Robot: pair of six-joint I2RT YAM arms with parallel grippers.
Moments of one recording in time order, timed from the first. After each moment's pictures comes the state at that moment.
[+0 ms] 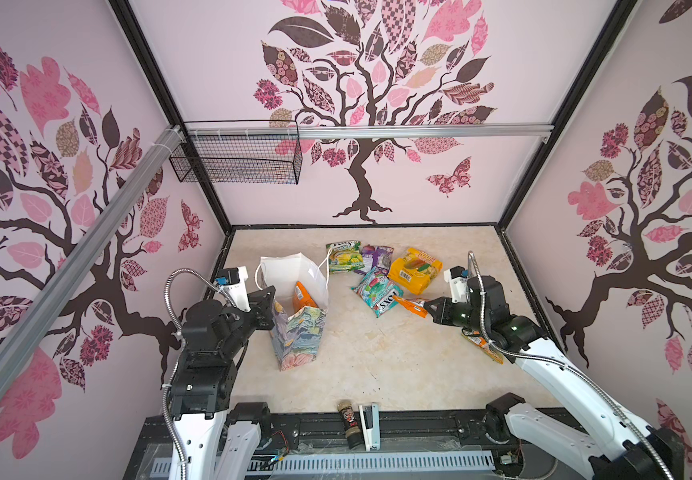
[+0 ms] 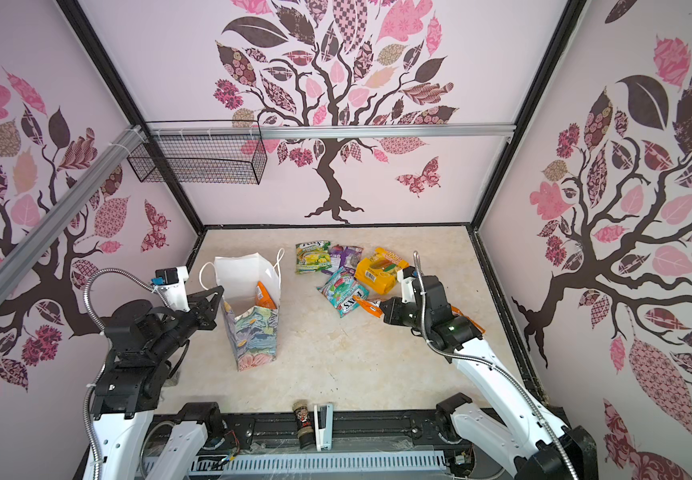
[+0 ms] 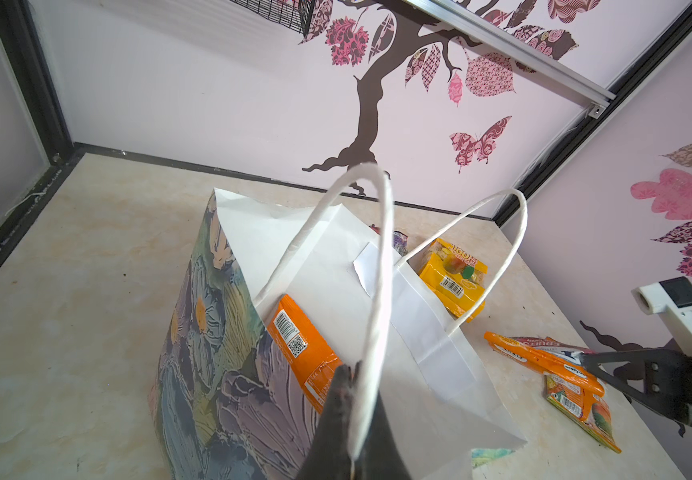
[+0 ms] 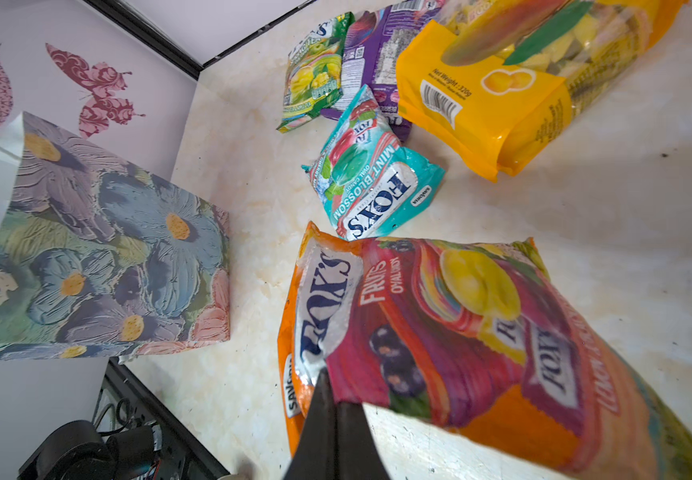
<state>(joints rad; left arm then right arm) 0.00 0.57 0.86 -0.56 0.33 -0.26 0.39 0.96 0.75 -0.42 -0.32 0.56</state>
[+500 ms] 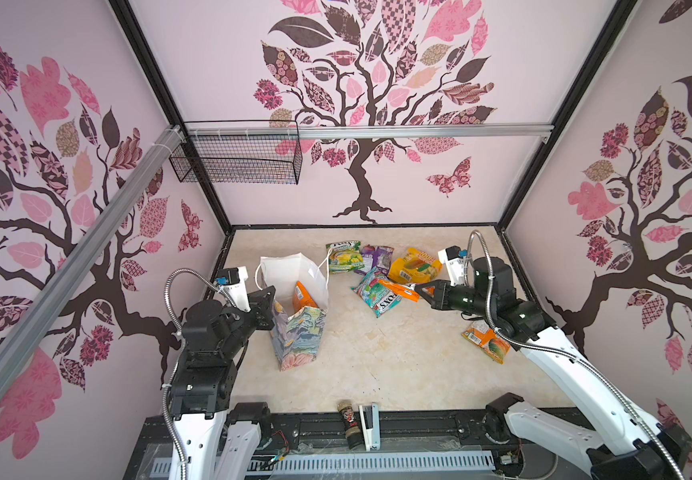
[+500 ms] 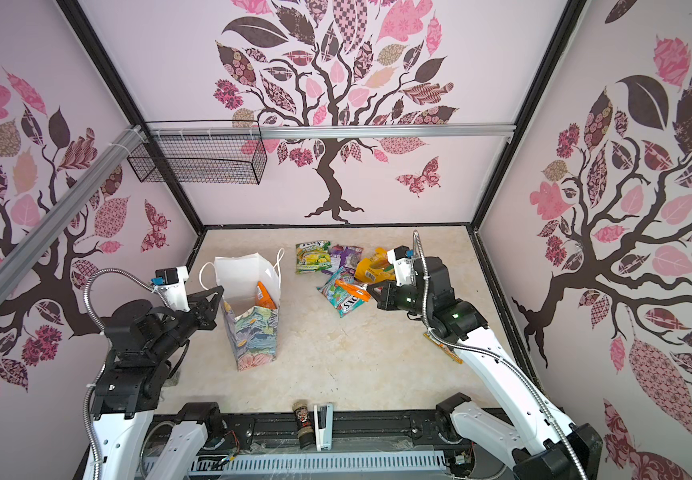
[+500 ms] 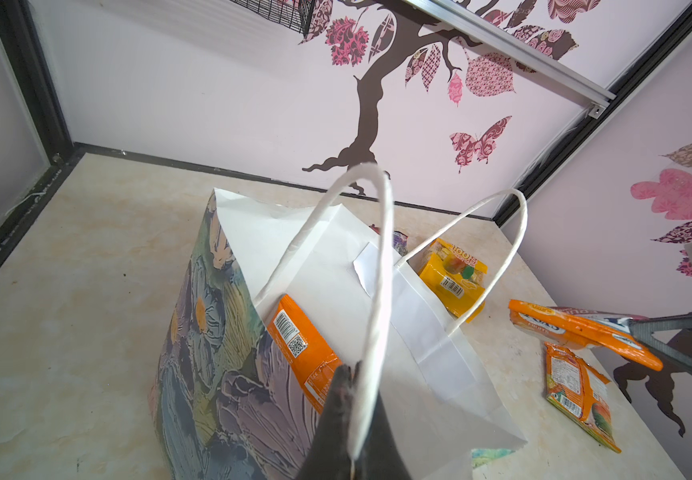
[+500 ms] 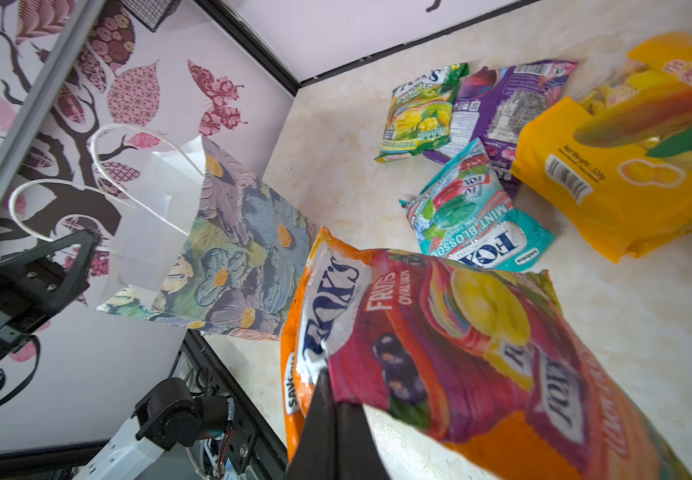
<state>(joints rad) 0.00 0.57 0.86 -0.56 0.33 -0.26 0.42 1.01 0.96 -0.43 -0.47 0.55</state>
